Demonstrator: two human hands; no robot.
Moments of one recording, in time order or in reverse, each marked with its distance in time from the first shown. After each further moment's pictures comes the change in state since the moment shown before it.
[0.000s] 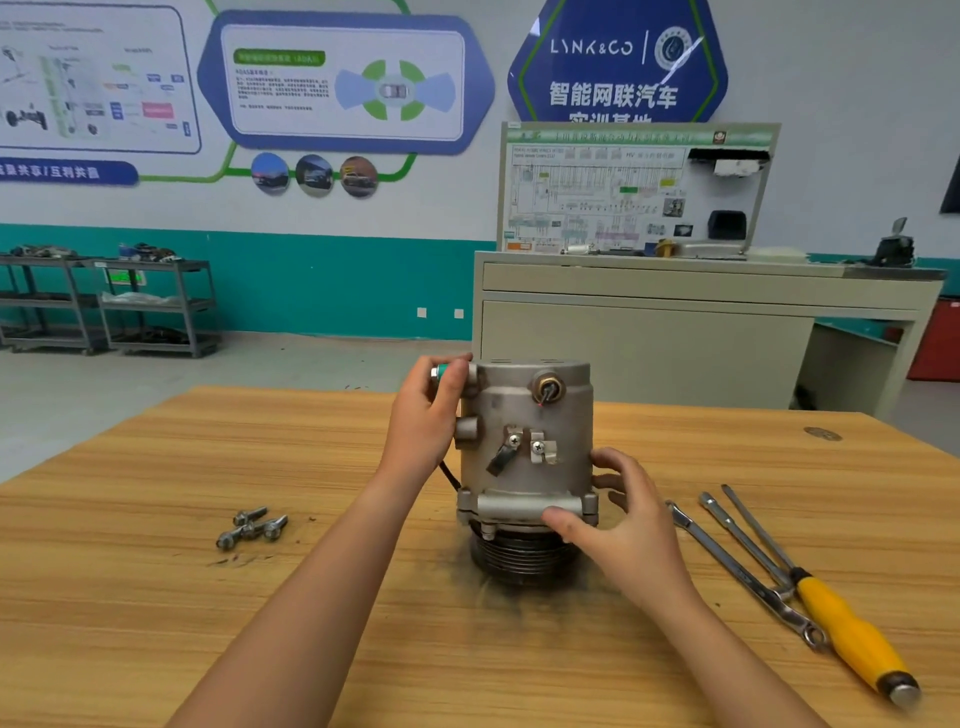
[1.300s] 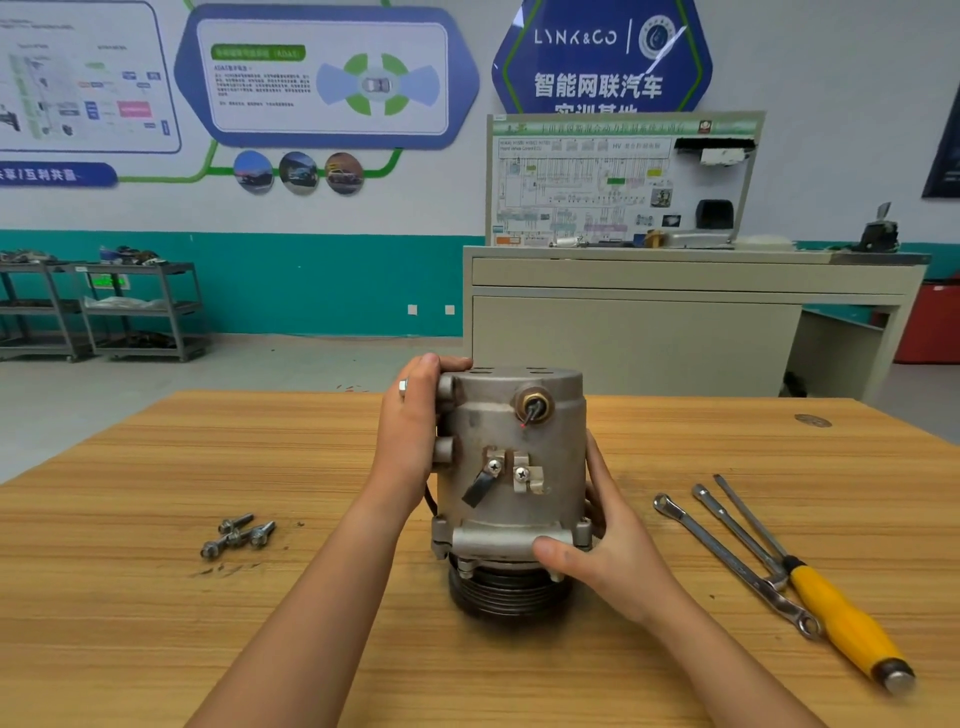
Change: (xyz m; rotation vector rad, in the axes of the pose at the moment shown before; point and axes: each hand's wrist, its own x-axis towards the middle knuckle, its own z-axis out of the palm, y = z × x) left_hand -0.014 0.022 0.006 -0.173 0.050 -0.187; right_hand -0.009 -0.010 -0.004 0.184 -0.293 0.079
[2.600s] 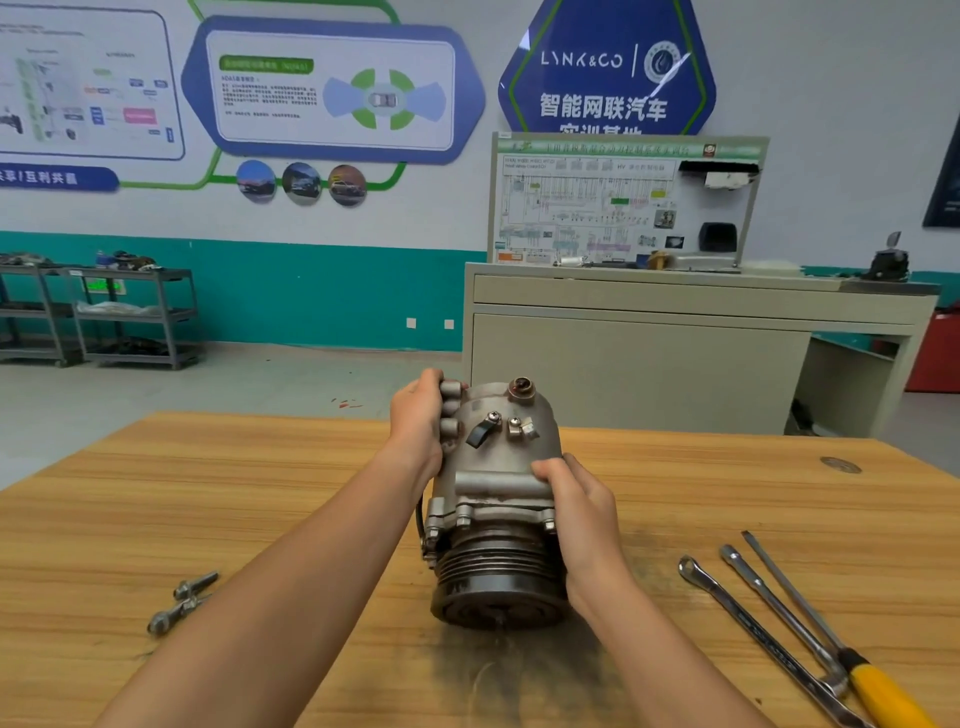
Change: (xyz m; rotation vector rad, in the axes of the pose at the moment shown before) left_hand 0.111 -0.040 0.026 -0.152 0.152 -0.460; right_hand 0.090 -0.013 0.029 0.491 0.341 0.275
